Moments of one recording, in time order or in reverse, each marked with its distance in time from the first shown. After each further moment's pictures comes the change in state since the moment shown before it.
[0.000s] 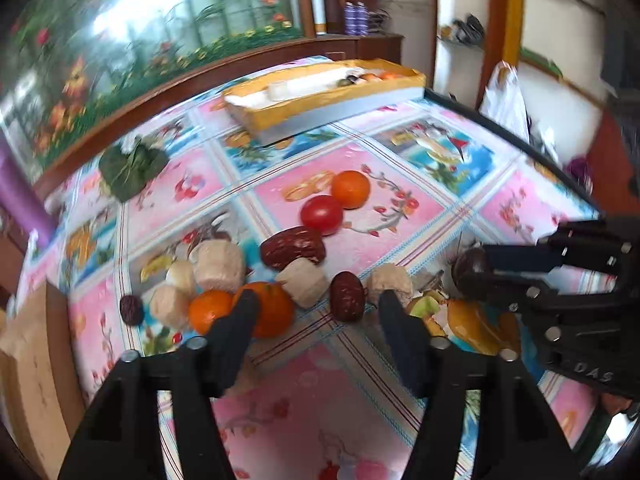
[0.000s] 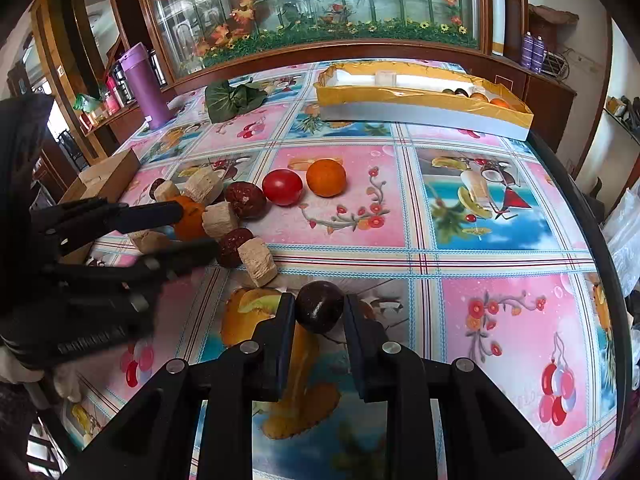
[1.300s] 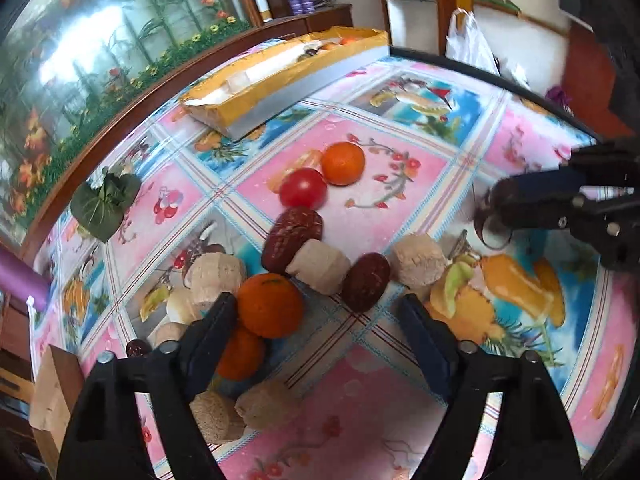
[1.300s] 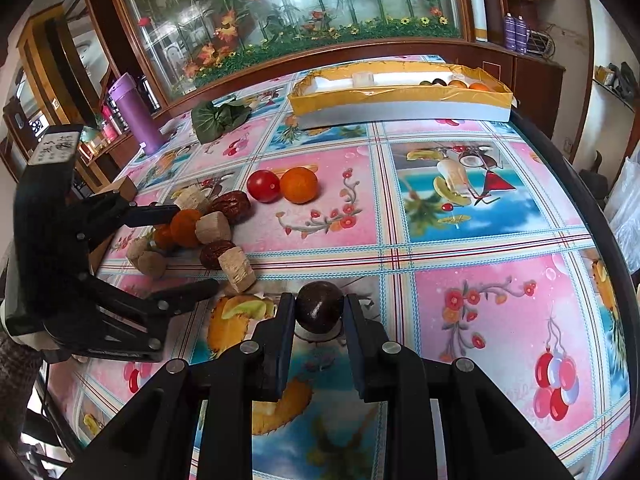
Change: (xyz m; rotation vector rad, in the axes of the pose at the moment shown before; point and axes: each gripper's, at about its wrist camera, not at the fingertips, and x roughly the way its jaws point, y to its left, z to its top) left arm 0.019 0.020 0.003 0.159 0.055 -0.051; right arm -0.005 -0.028 -0.006 0.096 -0.033 0.047
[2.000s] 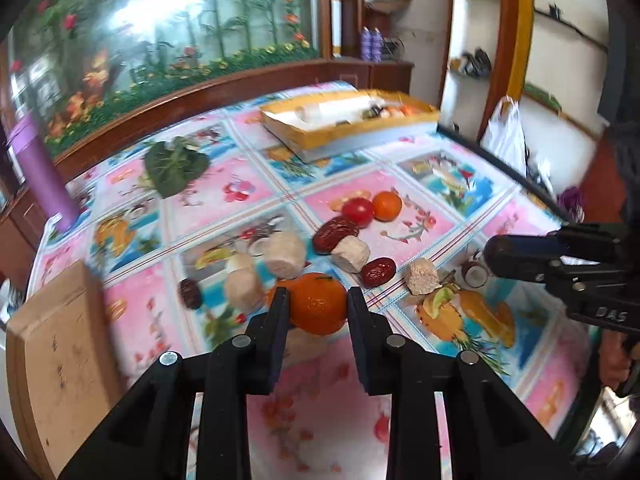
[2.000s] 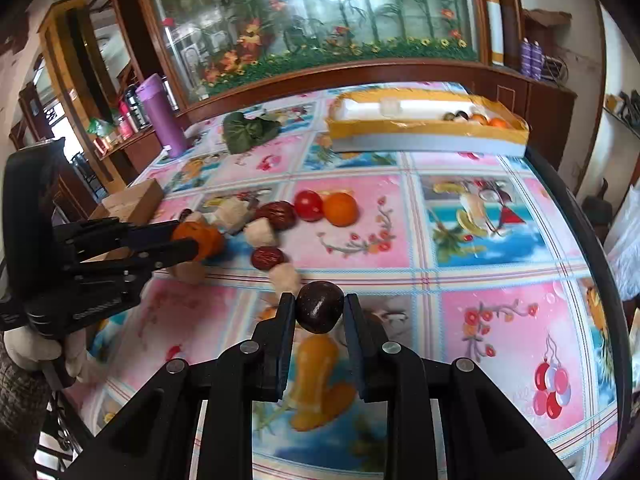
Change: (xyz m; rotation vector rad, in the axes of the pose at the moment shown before) left arm -0.081 0.038 -0.041 -0.312 -0.161 0.004; right arm -0.027 0.039 0.008 -0.081 -0.050 0.024
